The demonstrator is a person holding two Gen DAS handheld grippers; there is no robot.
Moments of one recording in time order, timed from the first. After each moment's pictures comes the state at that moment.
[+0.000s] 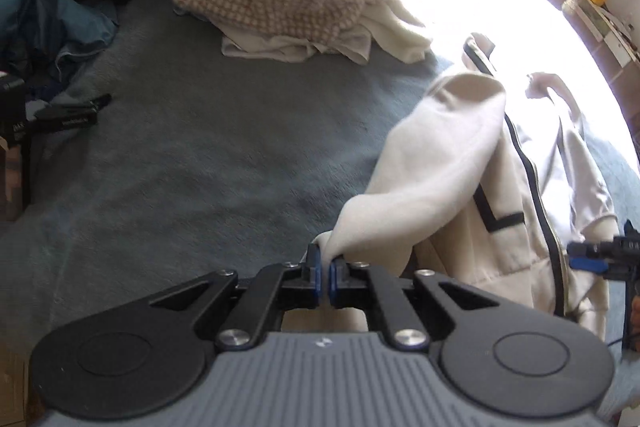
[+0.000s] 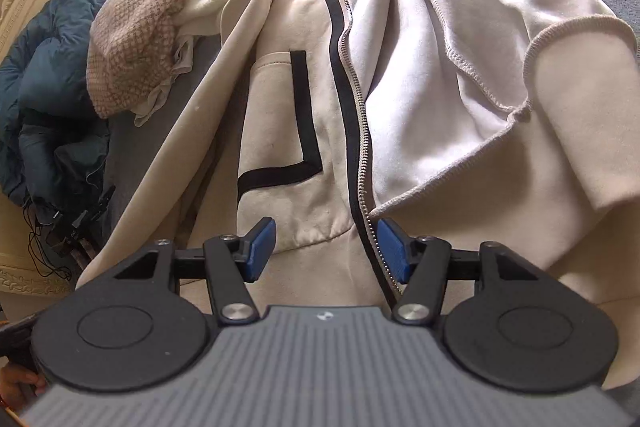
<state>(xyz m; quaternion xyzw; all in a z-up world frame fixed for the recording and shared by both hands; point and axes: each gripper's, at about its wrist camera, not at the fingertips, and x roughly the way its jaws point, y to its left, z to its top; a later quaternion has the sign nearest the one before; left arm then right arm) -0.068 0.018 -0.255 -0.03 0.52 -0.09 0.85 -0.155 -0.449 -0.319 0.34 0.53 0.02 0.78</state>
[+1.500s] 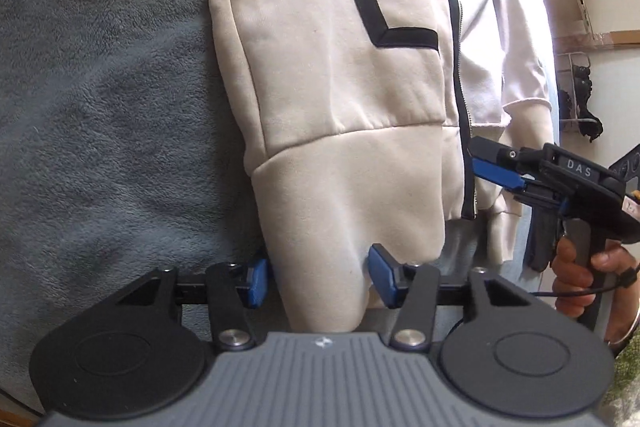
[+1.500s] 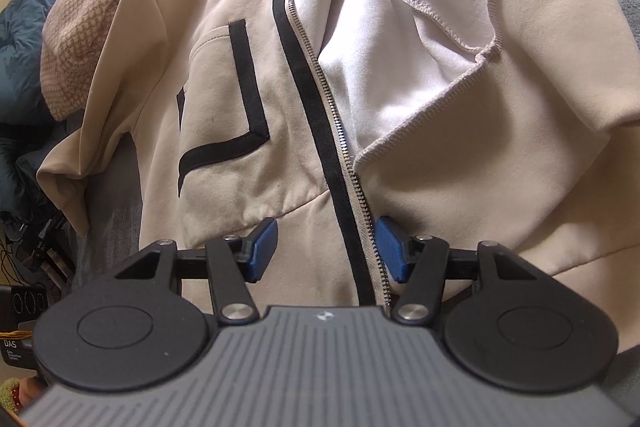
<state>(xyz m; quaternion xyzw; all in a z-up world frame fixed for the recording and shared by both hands) -0.082 -0.112 -0.398 -0.15 0.71 -0.26 0.64 -0.166 -0.436 -0.351 0.33 0.56 -0.03 0.76</state>
